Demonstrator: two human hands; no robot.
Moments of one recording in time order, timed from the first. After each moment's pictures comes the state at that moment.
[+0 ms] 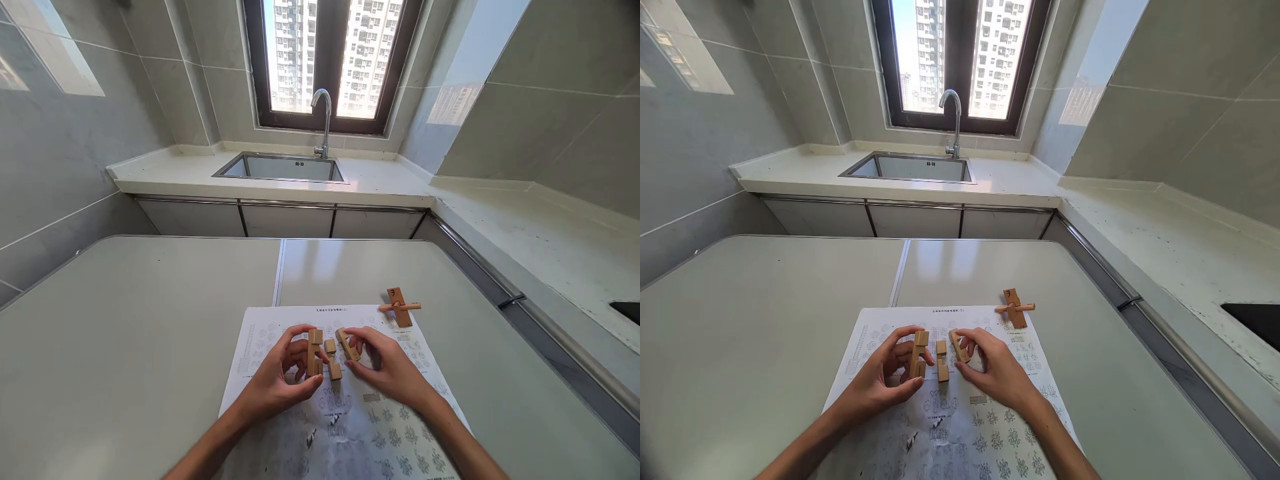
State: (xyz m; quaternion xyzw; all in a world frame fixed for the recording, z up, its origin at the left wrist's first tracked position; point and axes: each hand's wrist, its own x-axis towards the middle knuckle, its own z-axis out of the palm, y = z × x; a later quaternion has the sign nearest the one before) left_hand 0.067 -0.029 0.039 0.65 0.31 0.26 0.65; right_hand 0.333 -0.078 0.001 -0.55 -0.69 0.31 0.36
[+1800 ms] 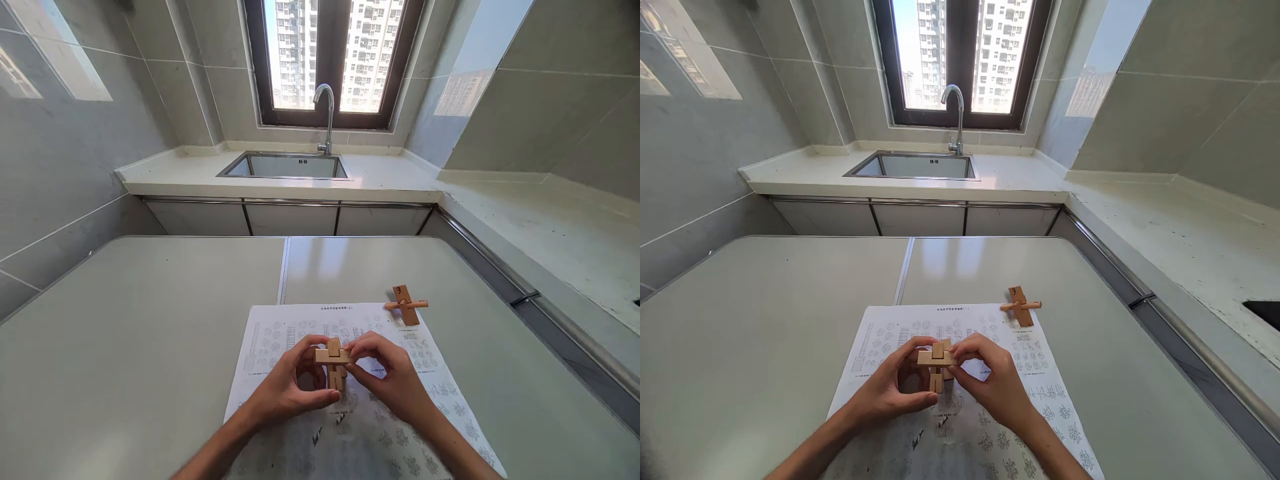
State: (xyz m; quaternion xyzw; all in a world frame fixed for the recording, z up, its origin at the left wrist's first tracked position) left_hand 0.075 -0.035 0.036 0.66 0.30 0.21 0.66; right_hand 0.302 -0.093 0.011 -0.48 -0.61 0.37 0.51
